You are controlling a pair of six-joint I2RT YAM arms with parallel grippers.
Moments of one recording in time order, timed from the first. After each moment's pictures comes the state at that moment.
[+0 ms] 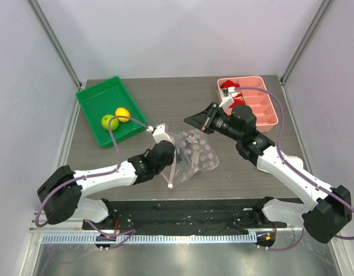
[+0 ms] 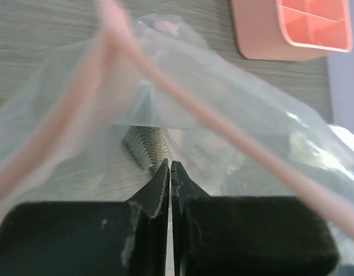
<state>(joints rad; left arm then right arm) -0.98 1.35 0.73 0.08 -0.44 -0.94 0.59 1.13 0.91 0.13 -0.29 0.98</state>
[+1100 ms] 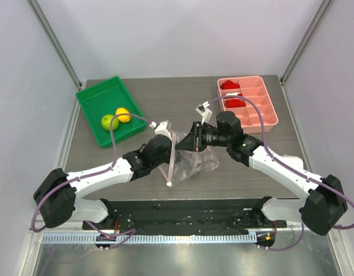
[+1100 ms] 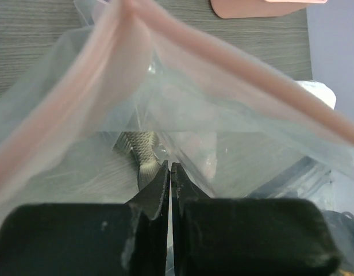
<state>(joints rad) -0.93 1.30 0.77 0.00 -0.17 -0.88 0.67 1.21 0.90 -0.01 -0.59 0.72</state>
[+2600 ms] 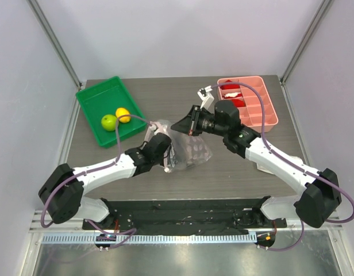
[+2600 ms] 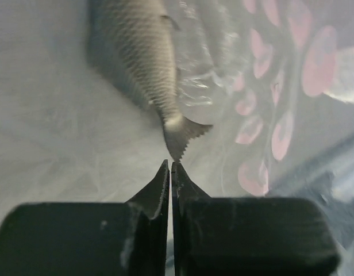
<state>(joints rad) -0.85 1.36 0.79 -0.14 -0.05 -0.85 0.67 1.30 1.06 0.05 -0.42 0.78</state>
